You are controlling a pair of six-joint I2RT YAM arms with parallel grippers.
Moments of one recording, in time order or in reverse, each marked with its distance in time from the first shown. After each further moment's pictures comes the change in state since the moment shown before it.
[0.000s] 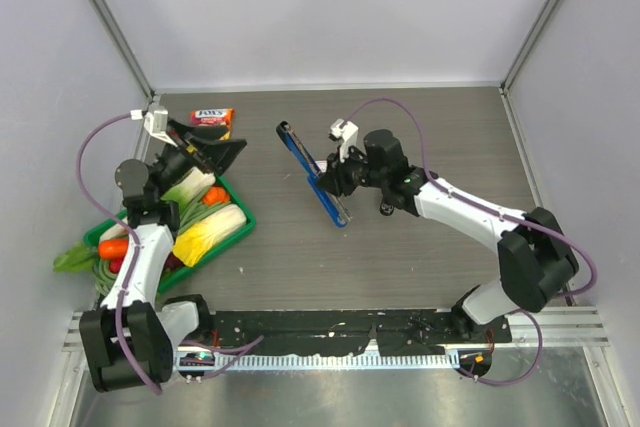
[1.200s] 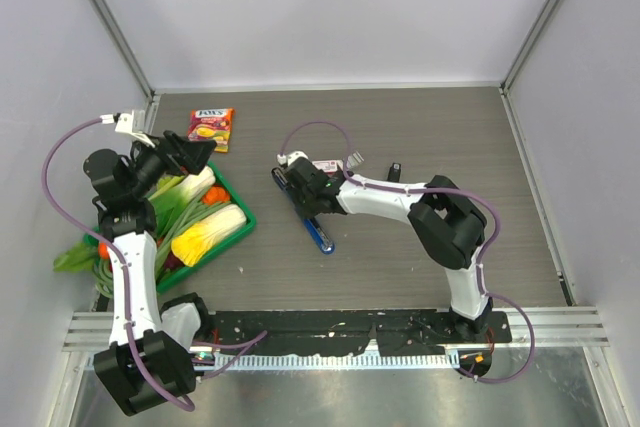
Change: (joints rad) left arm 0.237 -0.150 0.157 -0.758 -0.057 0.385; right arm 0.286 0.521 0.419 -0.448 0.622 0.196
